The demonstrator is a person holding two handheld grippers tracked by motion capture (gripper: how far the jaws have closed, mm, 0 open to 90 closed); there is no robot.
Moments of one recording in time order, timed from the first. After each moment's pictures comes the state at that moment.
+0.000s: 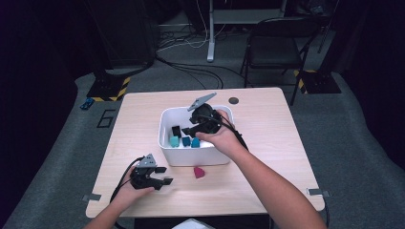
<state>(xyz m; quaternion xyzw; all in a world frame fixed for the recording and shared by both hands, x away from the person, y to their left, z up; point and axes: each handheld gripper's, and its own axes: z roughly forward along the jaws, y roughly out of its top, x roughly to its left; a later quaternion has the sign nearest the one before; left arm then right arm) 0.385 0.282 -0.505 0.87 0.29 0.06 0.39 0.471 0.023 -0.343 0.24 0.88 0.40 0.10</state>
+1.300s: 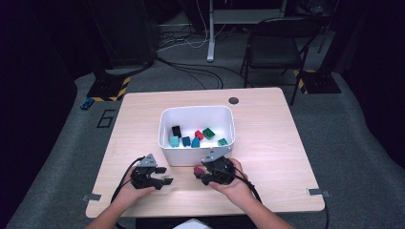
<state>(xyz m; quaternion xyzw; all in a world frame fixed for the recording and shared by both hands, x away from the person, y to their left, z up) 0.387 0.281 -0.509 0.87 0.30 0.06 0.39 0.373 -0.011 -0.450 0.25 0.87 0.41 0.10</state>
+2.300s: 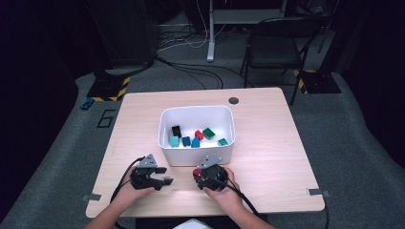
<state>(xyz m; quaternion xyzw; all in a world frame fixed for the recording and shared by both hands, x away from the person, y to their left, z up) 0.384 0.281 -0.506 0.87 0.30 0.06 0.40 0.376 0.010 -0.507 0.33 0.87 0.35 0.14</state>
